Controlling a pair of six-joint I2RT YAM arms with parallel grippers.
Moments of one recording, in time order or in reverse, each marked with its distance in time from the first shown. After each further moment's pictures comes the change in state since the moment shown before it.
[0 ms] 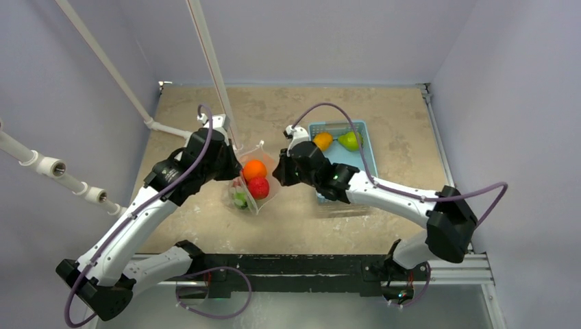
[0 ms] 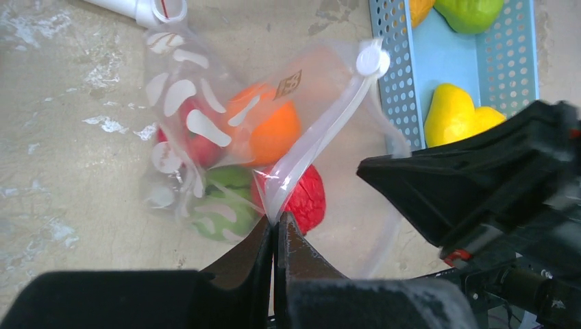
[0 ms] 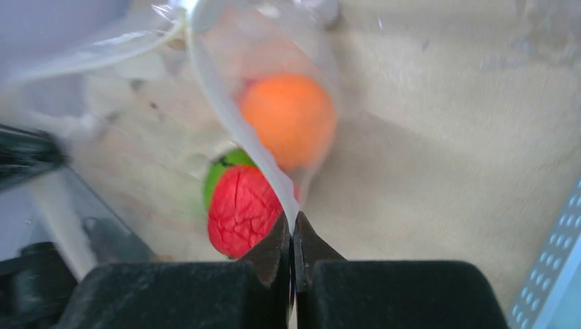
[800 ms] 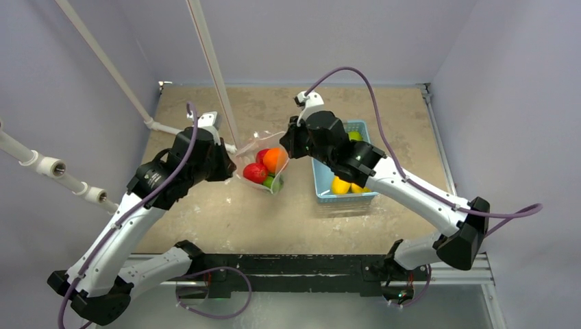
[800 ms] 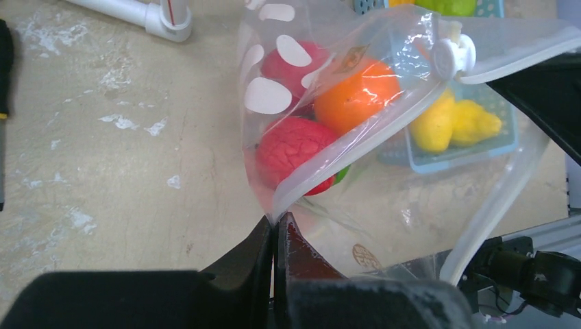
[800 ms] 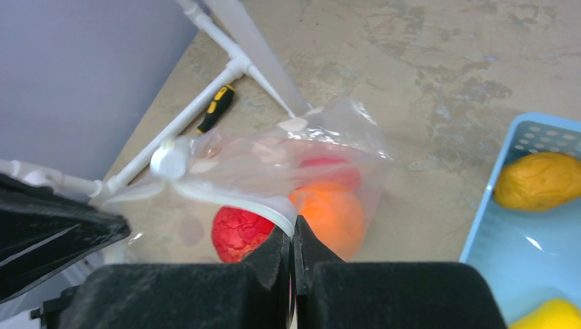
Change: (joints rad) left arm -0.001 -0.042 0.117 -0.135 -0.007 0.026; right arm -0.038 -0.095 0.356 -0.265 0.101 -0.162
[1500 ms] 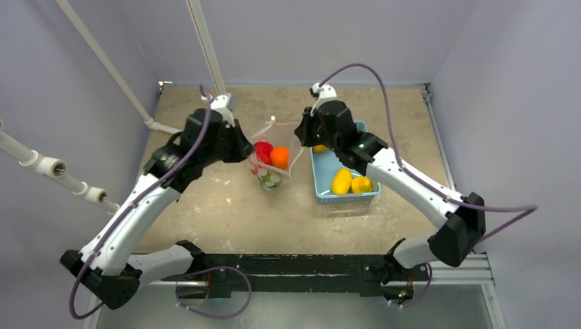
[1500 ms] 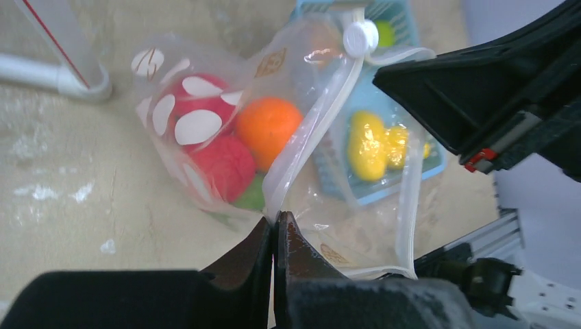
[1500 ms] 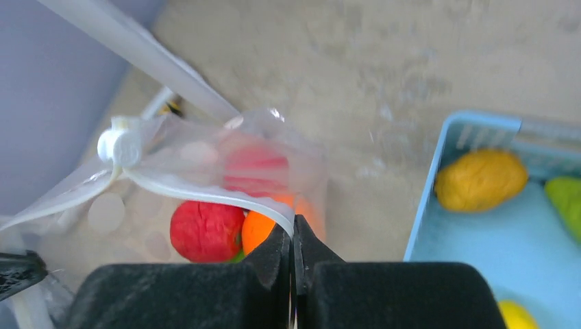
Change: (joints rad) left arm 0.021 0.157 -0.006 0.232 0.143 -0.008; right arm -0.197 0.059 -0.104 0.062 -0.106 -0.016
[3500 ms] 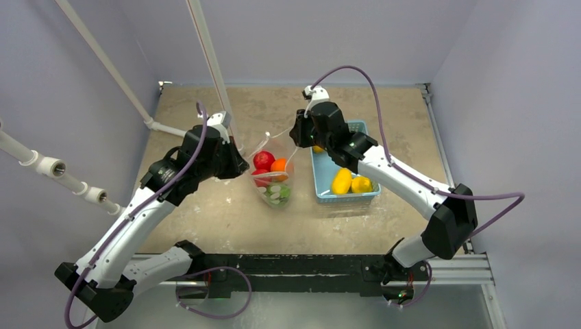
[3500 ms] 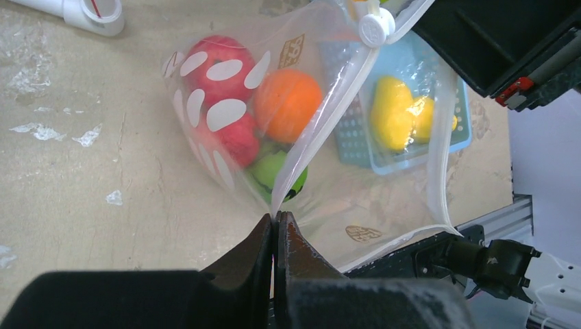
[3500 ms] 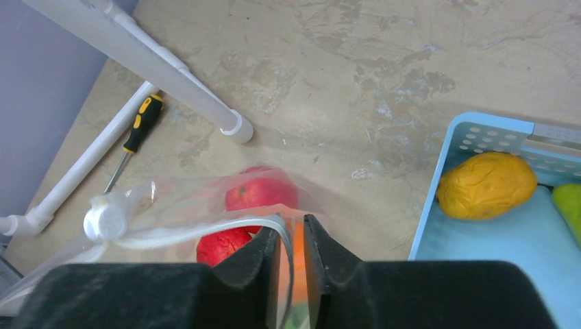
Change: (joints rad) left arm 0.000 -0.129 -0.077 -0.061 -0.003 -0.045; right arm 0.006 0.047 0.032 0.047 0.017 -0.028
